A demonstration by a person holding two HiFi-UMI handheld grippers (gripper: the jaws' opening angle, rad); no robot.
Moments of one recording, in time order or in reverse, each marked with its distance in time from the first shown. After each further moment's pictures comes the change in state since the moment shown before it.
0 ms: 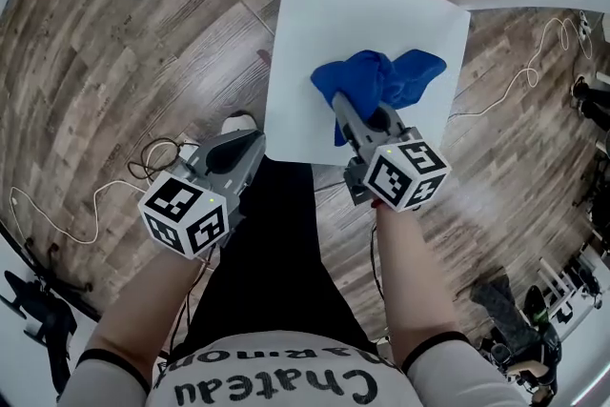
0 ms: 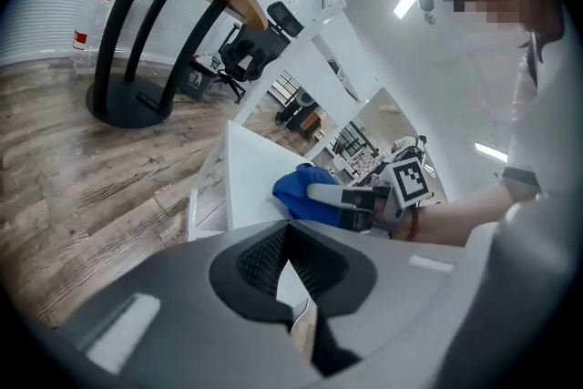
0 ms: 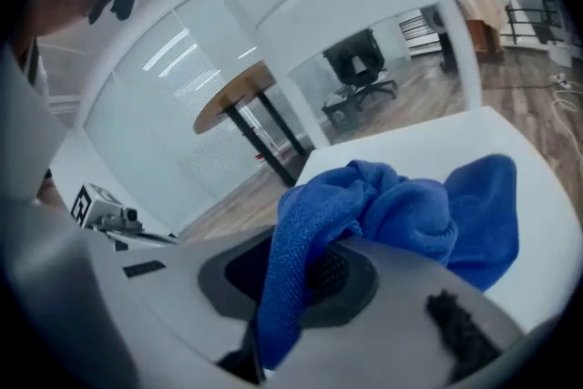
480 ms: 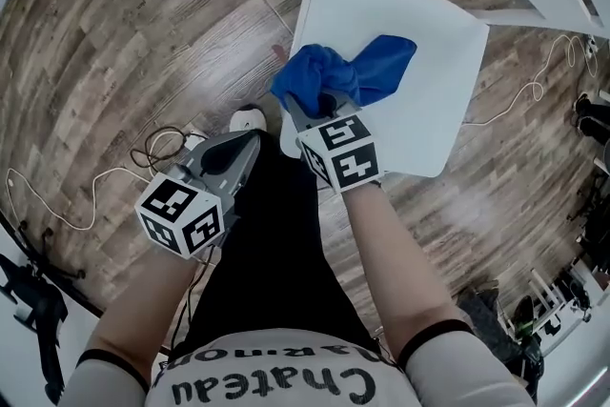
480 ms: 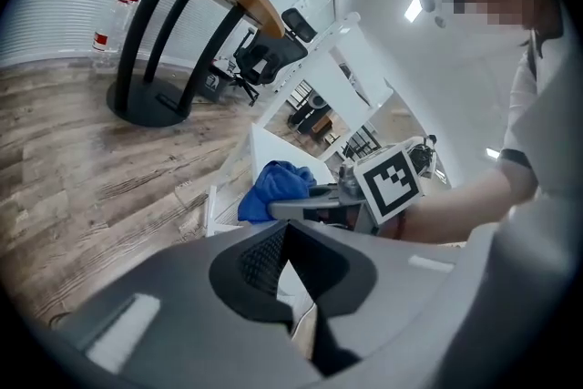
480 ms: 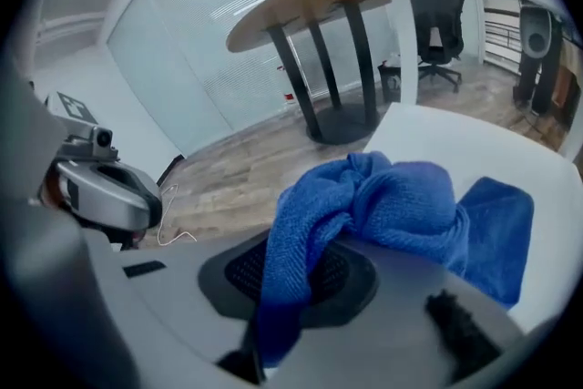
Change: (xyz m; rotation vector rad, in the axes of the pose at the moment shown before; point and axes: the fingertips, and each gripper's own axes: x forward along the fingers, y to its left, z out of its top) left arm -0.033 0.030 -0.012 -0.040 -0.016 0.061; right arm 0.090 0.071 -0.060 -0.348 0.363 0.051
